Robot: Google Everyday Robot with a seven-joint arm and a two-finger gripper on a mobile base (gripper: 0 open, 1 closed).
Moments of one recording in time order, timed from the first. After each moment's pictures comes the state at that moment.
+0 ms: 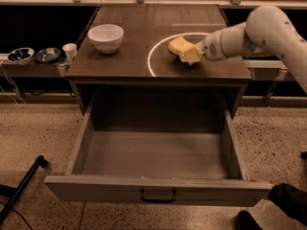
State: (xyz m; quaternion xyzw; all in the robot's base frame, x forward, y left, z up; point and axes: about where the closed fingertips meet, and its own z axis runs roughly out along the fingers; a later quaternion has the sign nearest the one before) arm 0.744 -0.132 0.849 -0.33 0.81 0.21 0.43
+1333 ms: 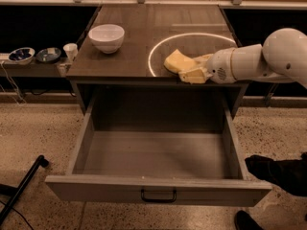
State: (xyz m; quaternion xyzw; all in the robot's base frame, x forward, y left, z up) arm 0.648 -0.119 0.845 -0.40 0.76 0.24 0.45
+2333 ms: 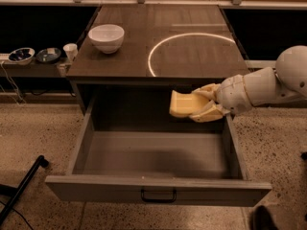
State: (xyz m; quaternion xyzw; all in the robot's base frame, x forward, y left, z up) arm 0.548 -0.134 0.789 -0.61 0.66 0.23 0.38
